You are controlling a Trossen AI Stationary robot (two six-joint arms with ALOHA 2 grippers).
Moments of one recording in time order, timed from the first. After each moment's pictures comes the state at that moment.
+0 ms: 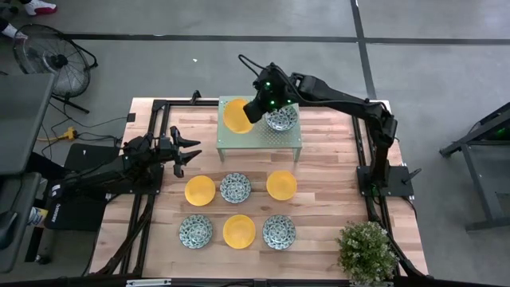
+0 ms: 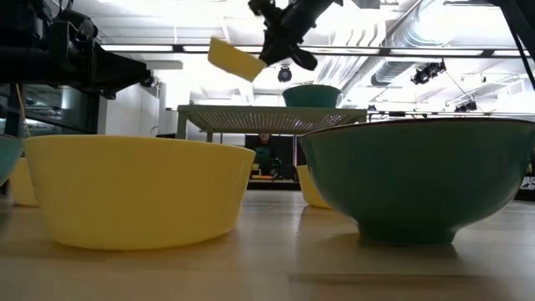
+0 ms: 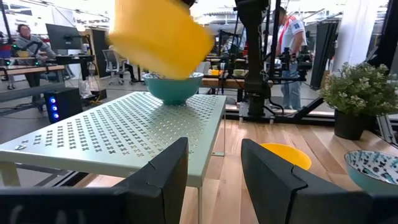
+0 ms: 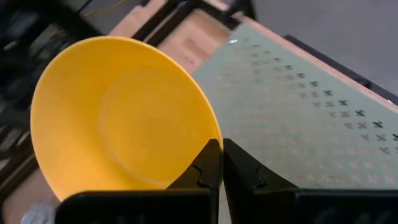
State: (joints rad) left arm 0.35 0.06 0.01 0.15 0.14 0.00; right arm -0.39 1.90 1.95 -0.79 -0.07 0.51
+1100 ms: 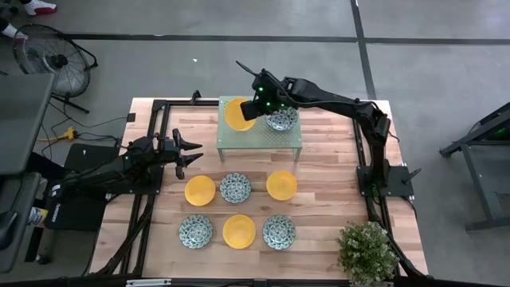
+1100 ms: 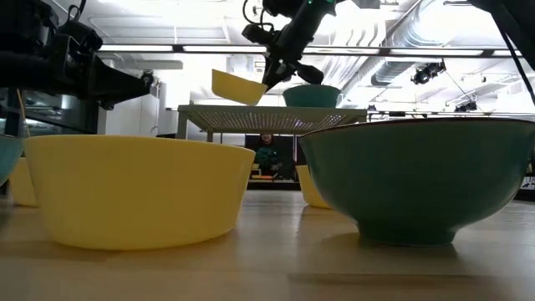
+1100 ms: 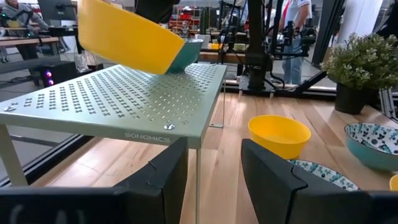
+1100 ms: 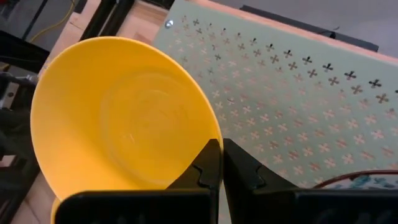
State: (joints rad) left arm 0.35 0.06 0.01 0.04 0.14 0.00; right arm -0.39 1.97 1.96 -0.85 0.03 0.73
